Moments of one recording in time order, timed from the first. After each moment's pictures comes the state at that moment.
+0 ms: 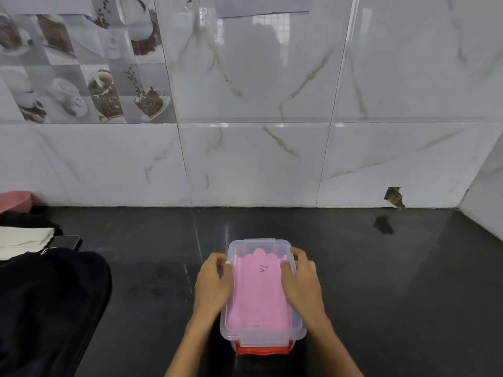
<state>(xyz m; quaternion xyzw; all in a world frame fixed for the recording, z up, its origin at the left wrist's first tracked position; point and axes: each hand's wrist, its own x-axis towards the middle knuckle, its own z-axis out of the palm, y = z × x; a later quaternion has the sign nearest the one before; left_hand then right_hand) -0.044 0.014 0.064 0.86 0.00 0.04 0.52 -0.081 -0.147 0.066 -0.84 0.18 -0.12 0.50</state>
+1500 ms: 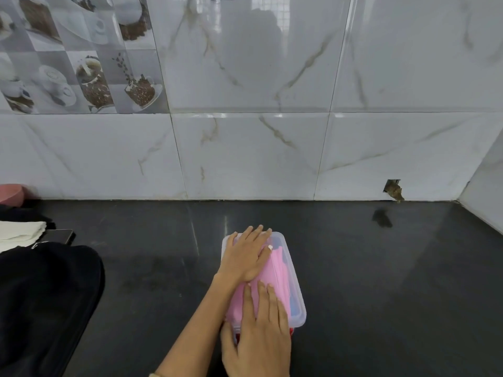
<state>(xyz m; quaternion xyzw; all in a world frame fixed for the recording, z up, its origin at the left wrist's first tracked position) 0.012 -0.044 0.051 0.95 -0.27 0.01 0.15 -0.143 -0.067 0.053 -0.97 0.12 -0.16 0.13</state>
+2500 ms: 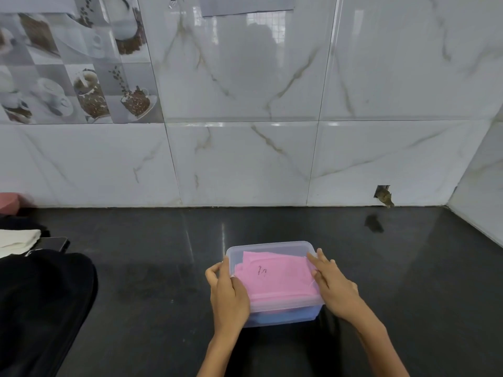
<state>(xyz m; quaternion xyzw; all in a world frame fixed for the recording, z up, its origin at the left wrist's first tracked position) -0.074 -0.047 0.045 0.83 0.03 0.11 0.54 -0.104 -0.247 0.058 -0.95 0.12 0.02 0.28</state>
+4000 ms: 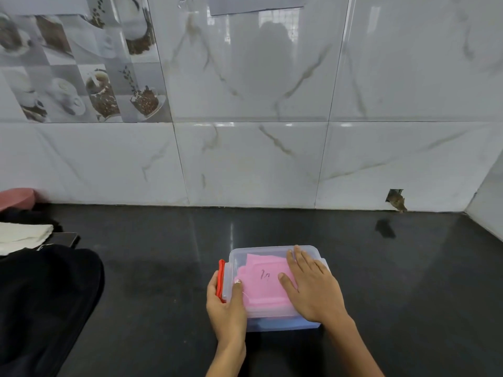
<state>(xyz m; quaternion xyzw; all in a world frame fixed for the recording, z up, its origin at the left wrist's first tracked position) -0.079 -0.057 0.031 0.62 0.22 0.10 0.74 -0.074 -0.214 0.047 -0.99 0.00 -0.04 0.10</state>
